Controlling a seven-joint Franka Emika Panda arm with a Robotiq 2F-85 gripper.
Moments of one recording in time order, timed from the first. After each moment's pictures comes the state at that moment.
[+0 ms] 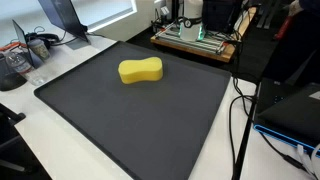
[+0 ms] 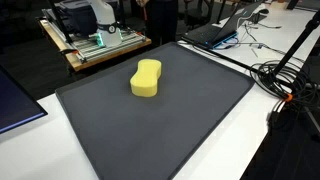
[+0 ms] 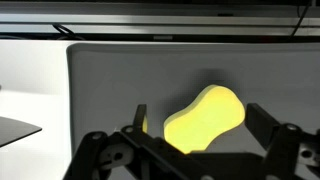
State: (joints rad) arm -0.10 -0.27 -0.17 -2.07 -0.13 1.57 -0.25
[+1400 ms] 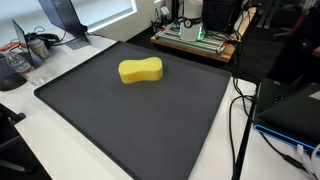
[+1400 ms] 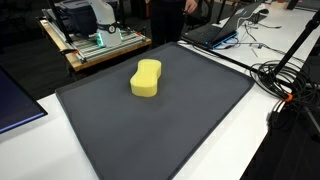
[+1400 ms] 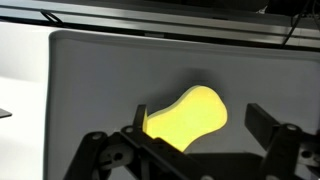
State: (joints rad) arm -0.05 -0.22 -0.12 -2.07 -0.11 1.58 -0.24
